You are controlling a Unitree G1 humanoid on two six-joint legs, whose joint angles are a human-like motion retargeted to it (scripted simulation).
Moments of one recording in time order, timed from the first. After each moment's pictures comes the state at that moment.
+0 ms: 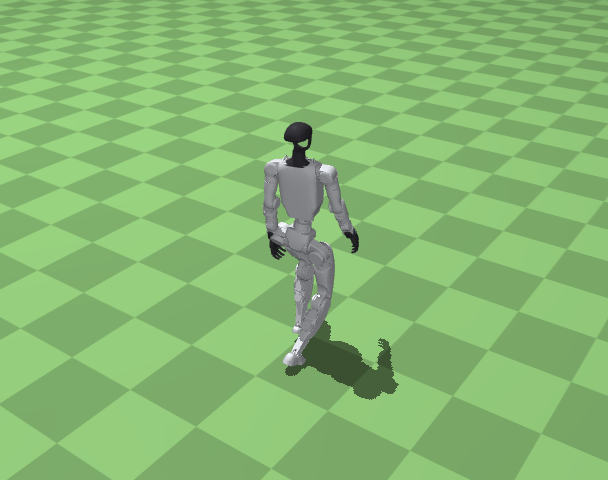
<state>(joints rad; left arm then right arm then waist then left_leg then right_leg) 0.20 0.12 -0.18 1.29 -0.10 -0.15 0.05 -0.10 -0.16 0.25 1.26 0.03 -0.11 -0.11 0.04 -0.20 -0.17 -0.63 -0.31 0.09 0.86 -0.60 0.21 -0.19 -0.18 -0.04 1.09 -0.53 0.14</state>
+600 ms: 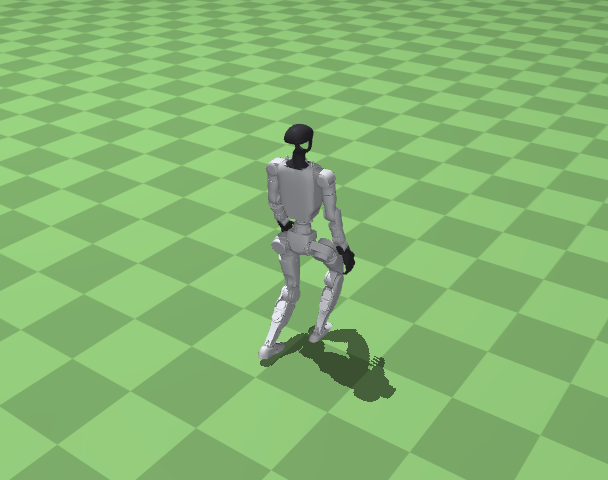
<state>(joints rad) -0.01 0.14 -0.20 1.23 -0.02 -0.16 0.05 0.07 -0.17 0.13 1.38 0.11 -0.10 -0.13 -0.03 0.00 -0.21 -0.19 -0.09 0.04 1.02 -0.74 0.11 -0.72 0.05 -0.09 1.03 -0.48 0.05</state>
